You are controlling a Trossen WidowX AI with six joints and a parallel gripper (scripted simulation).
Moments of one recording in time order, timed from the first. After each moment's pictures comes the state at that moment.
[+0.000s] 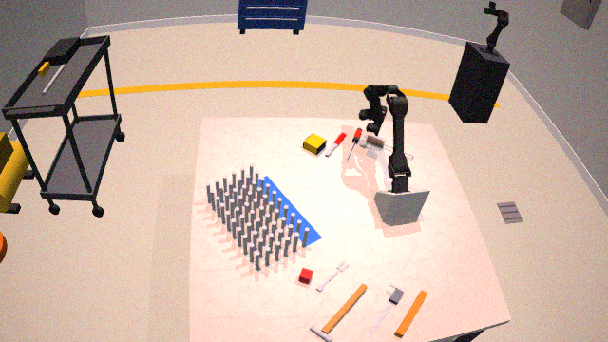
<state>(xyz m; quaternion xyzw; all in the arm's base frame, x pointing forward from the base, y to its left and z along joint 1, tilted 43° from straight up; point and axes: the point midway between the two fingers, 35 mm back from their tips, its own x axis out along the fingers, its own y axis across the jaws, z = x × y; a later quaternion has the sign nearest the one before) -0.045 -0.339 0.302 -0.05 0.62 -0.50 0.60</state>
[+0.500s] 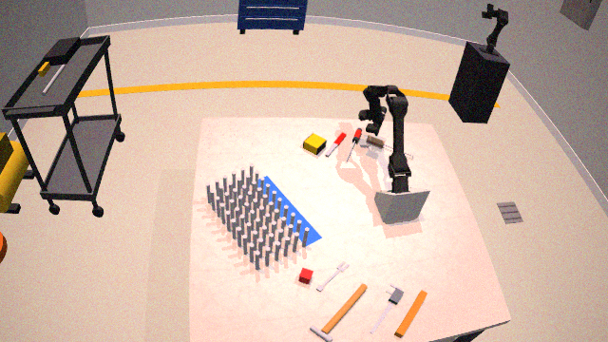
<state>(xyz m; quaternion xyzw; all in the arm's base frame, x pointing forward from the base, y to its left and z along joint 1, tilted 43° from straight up) -0.045 -0.344 0.300 -0.05 0.62 -0.50 0.60</state>
